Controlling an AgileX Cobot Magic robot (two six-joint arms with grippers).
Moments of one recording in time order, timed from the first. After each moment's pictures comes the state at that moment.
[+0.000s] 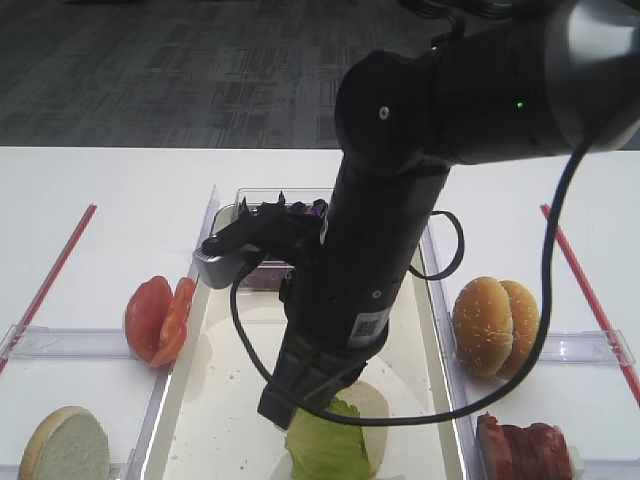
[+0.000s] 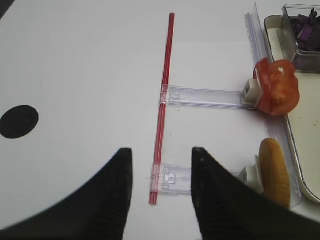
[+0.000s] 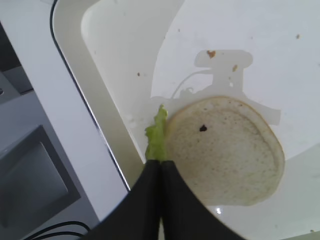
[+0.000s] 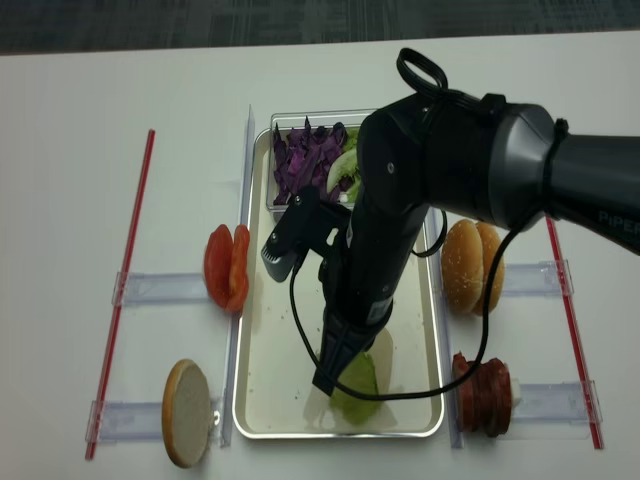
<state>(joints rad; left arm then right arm) -0.05 -0.02 -0.50 0.14 1.18 -0.19 0.76 1.78 -1.19 0.37 0.98 -0.51</state>
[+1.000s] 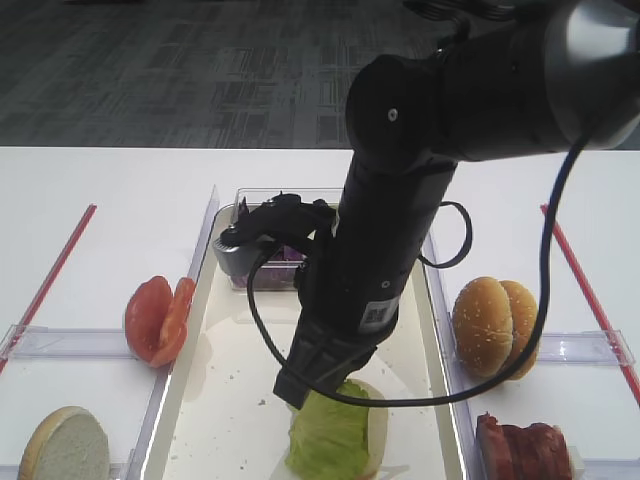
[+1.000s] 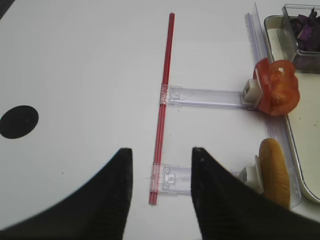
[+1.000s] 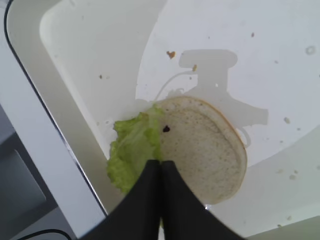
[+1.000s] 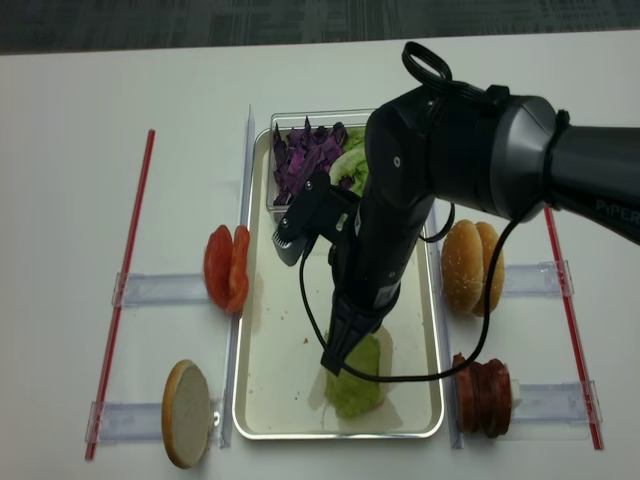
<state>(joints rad) -0.05 -0.02 -0.50 0.14 1.18 -0.19 0.73 1.79 -1.19 0.31 0.95 -0.48</state>
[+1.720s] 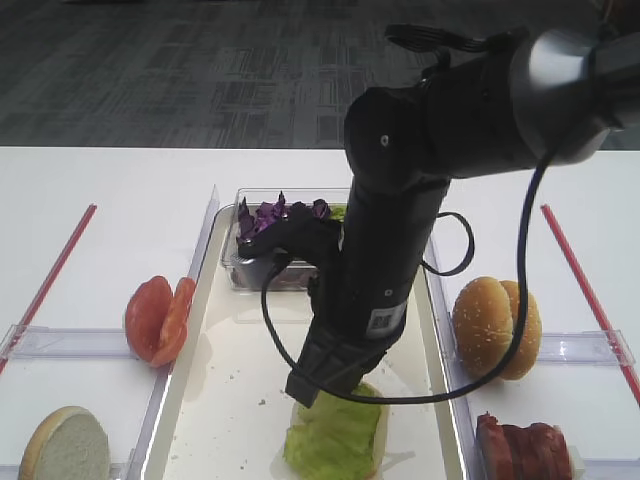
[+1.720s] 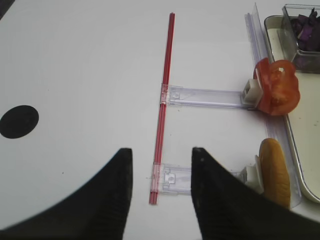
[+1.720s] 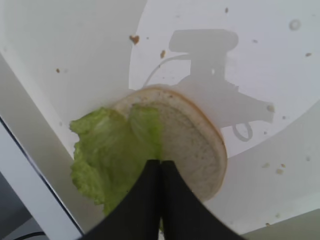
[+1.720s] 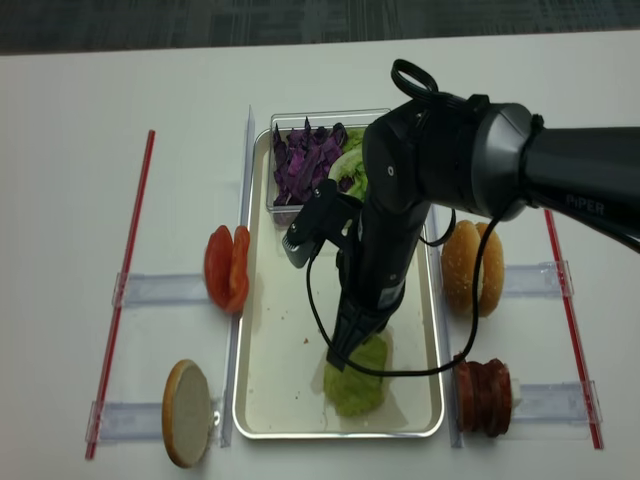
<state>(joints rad) -0.05 -0.02 -0.50 0.14 1.18 -0.19 0.71 1.85 -1.19 0.27 0.93 -0.44</state>
